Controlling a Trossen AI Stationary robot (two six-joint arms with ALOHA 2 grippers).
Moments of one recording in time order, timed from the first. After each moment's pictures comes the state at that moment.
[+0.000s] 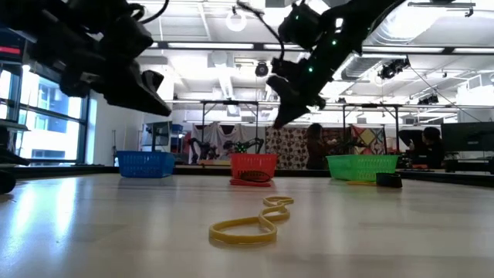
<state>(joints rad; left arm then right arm) -0.03 1.10 0.38 0.17 -0.02 0.26 -0.24 1.66 1.07 -0.24 0.31 0.21</state>
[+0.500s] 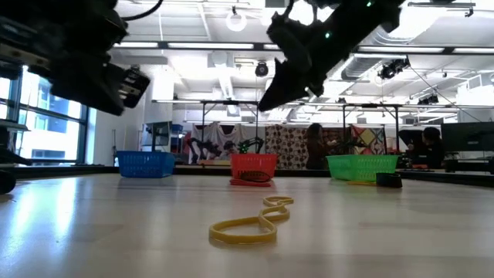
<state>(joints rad) -0.18 1.07 0.38 0.04 0.15 0.16 0.12 1.66 1.01 -0.09 0.40 0.30</state>
